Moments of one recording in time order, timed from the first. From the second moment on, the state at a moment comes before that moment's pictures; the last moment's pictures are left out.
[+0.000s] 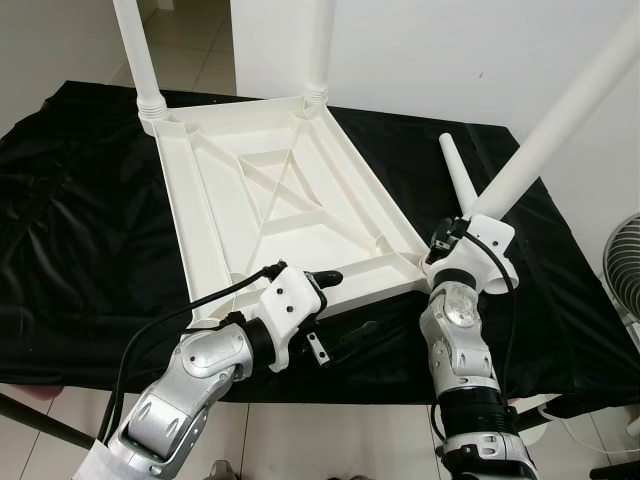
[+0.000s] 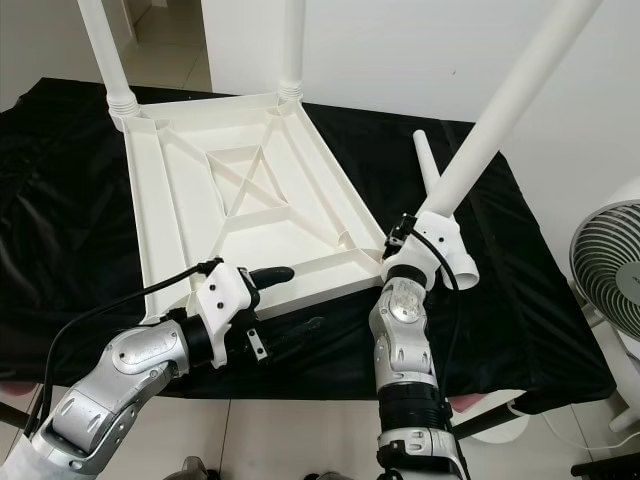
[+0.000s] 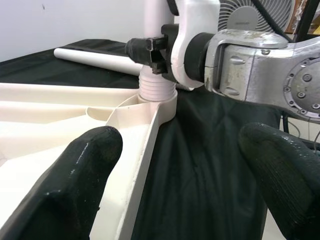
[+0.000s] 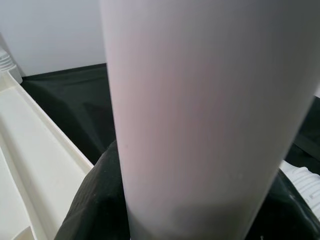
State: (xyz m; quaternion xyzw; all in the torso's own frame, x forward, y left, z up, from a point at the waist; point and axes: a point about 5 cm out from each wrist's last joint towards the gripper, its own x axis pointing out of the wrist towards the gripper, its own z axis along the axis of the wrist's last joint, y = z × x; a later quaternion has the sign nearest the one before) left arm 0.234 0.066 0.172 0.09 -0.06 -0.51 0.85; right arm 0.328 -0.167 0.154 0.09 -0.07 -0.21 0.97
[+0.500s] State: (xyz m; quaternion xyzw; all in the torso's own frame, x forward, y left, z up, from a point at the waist) left arm 0.233 0.065 0.171 0.09 -0.06 -0.51 0.85; right arm 0.339 -0.174 0.155 0.08 -0.04 -0.21 0.97
